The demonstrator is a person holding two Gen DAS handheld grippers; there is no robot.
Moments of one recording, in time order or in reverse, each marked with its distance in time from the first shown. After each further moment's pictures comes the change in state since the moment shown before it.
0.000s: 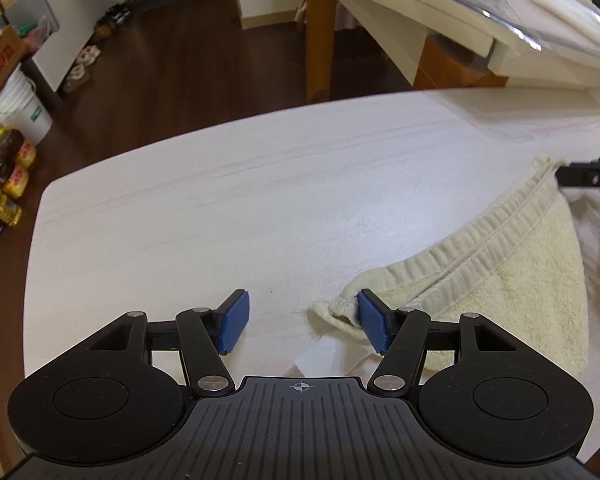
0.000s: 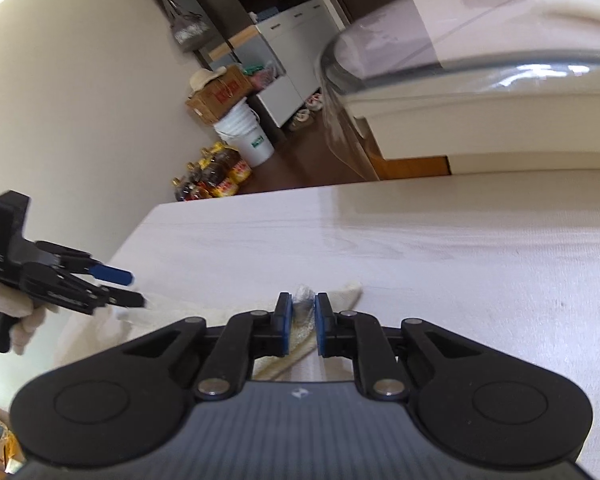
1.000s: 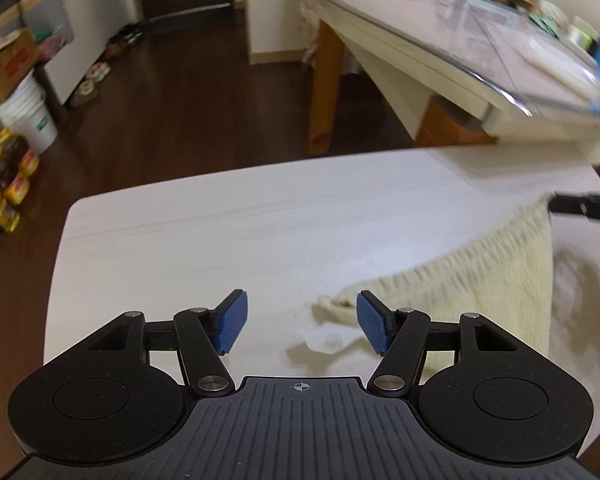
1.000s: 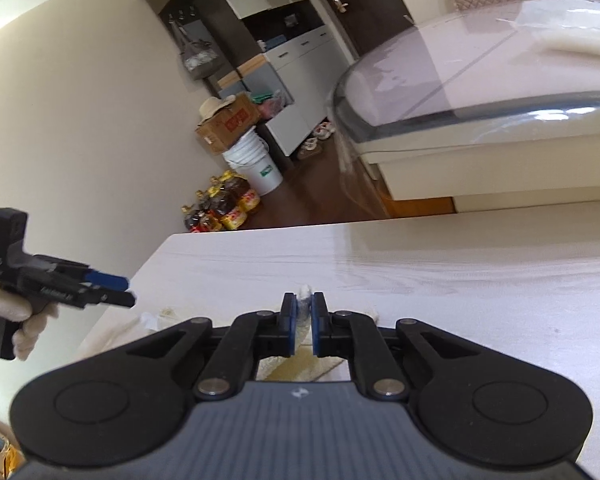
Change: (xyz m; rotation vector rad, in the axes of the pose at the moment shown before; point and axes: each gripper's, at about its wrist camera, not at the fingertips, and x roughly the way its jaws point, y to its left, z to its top) left arm -0.028 0.013 -0.004 -0.017 -0.091 -0.050; right arm -0.015 0.006 0.007 0.002 -0.076 0.016
